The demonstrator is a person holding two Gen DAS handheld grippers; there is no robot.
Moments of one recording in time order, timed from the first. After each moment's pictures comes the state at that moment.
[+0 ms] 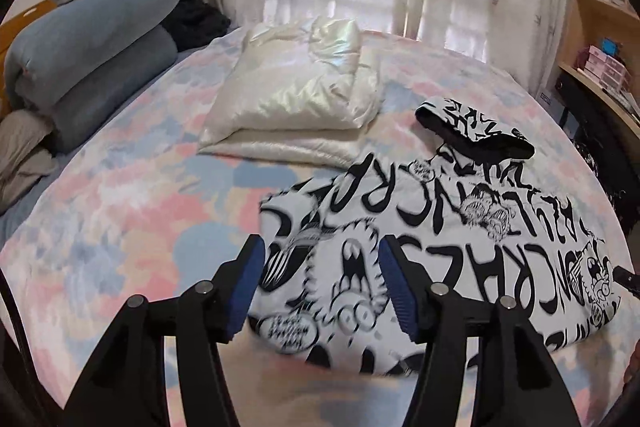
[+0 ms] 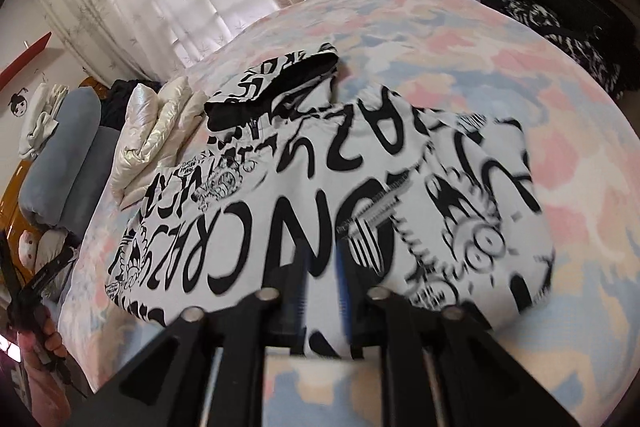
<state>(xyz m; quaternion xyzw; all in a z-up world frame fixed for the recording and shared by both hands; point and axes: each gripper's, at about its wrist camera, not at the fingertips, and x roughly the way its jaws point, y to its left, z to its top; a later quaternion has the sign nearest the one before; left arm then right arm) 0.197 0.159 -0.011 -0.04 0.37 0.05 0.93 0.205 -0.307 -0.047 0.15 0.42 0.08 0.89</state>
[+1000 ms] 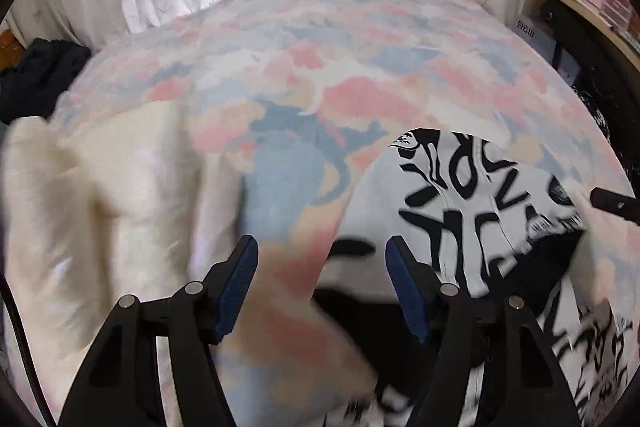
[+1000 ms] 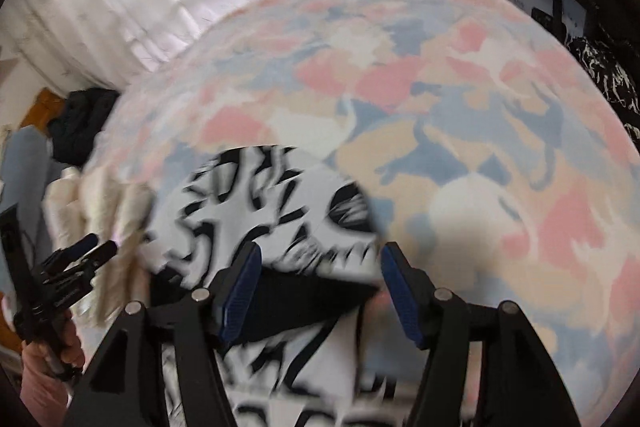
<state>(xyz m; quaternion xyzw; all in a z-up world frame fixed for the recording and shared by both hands) 0.629 -0.002 -0.060 0.05 0.47 -0.07 0.88 0.586 -0.293 -0.035 0.13 0.49 0.06 0.86</state>
